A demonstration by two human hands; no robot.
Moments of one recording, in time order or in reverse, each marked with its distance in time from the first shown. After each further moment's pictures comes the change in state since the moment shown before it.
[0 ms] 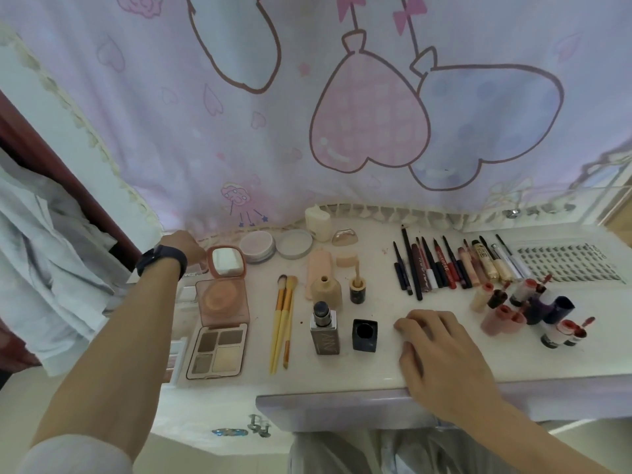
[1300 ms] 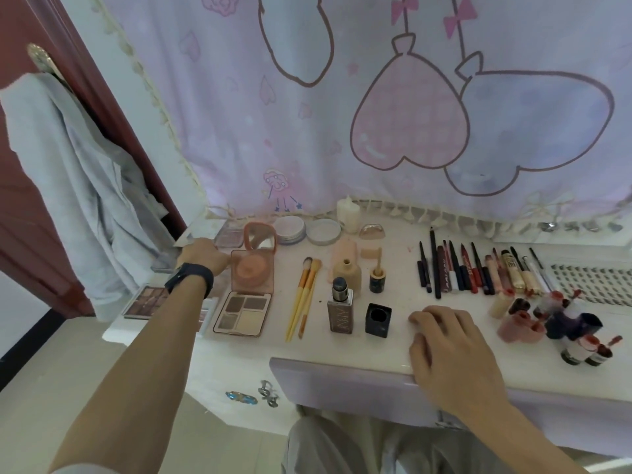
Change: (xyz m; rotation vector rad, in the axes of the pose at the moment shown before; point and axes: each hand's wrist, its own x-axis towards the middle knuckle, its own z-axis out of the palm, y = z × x) left_hand -0.098 -0.026 0.030 -0.257 0.139 -0.127; right_hand -0.003 0.008 0.004 0.002 0.008 -0.035
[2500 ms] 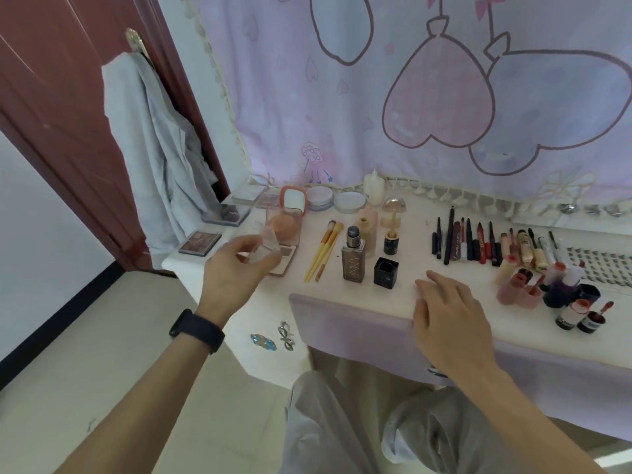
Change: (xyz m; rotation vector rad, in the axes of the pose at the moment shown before) left_hand -0.215 -0.024 -0.009 -0.560 0.197 0.191; right_hand -0.024 -0.010 -0.015 0.056 -0.032 0.009
